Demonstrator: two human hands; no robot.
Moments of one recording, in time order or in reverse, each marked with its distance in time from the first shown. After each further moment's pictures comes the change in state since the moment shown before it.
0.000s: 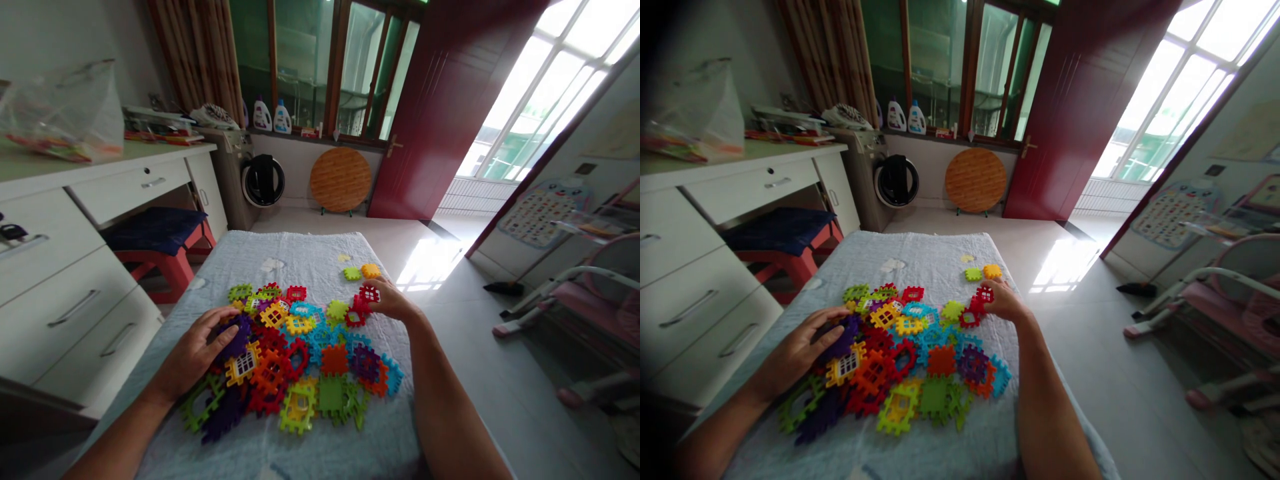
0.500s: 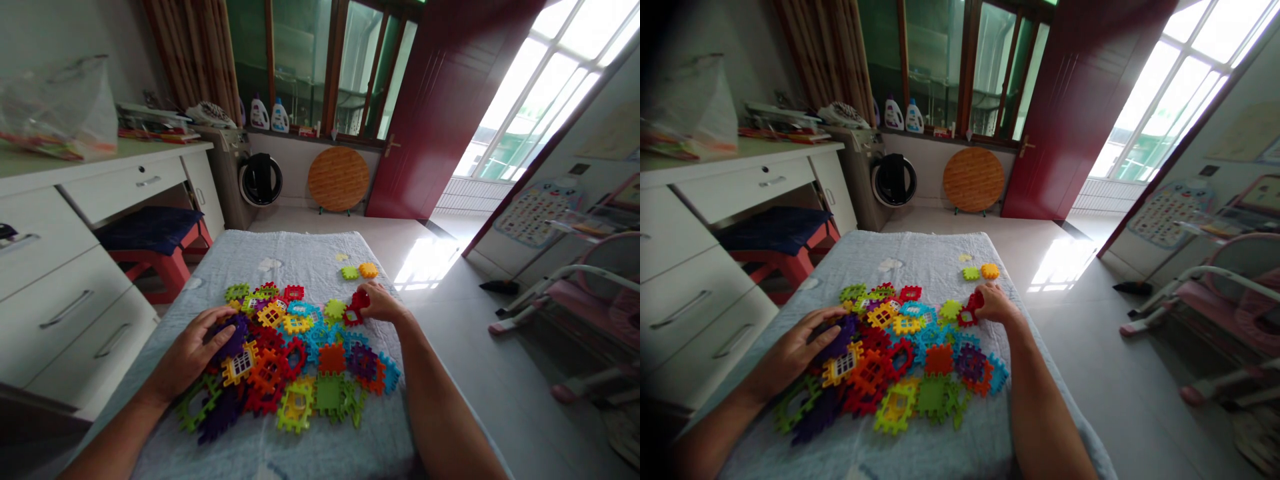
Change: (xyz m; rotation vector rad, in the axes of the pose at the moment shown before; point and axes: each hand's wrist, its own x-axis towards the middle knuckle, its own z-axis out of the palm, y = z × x) left_hand 0.000 0.000 0.000 0.002 -0.023 -0.018; right_hand 0.003 -0.009 0.017 -0.140 -0.134 0.061
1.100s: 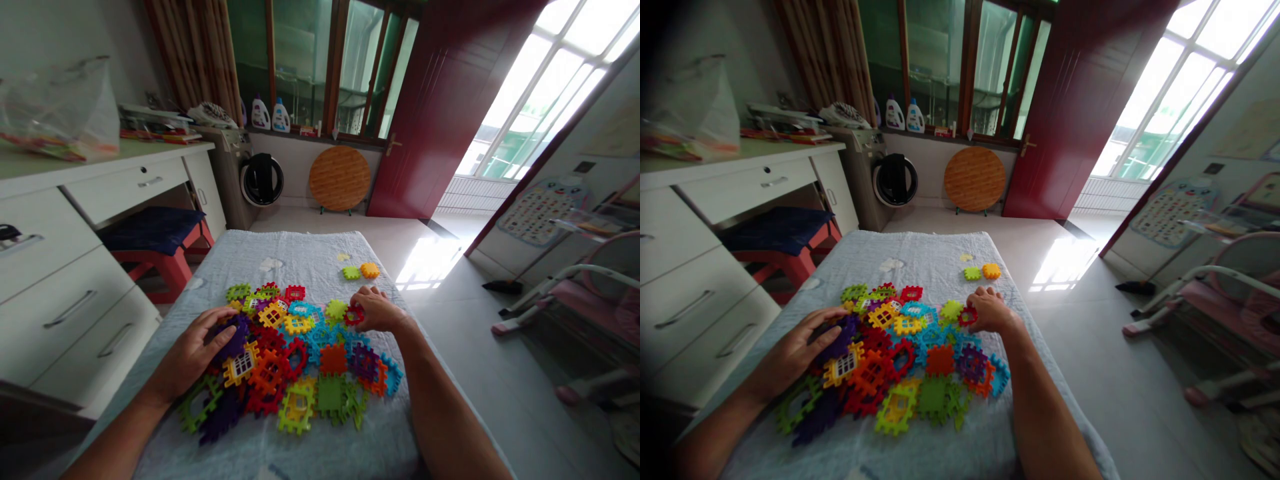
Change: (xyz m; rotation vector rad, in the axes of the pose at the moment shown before) left_hand 0.000 0.001 0.000 0.008 0.008 0.005; right_hand -0.019 -0.043 -0.021 -0.119 -0.177 -0.035
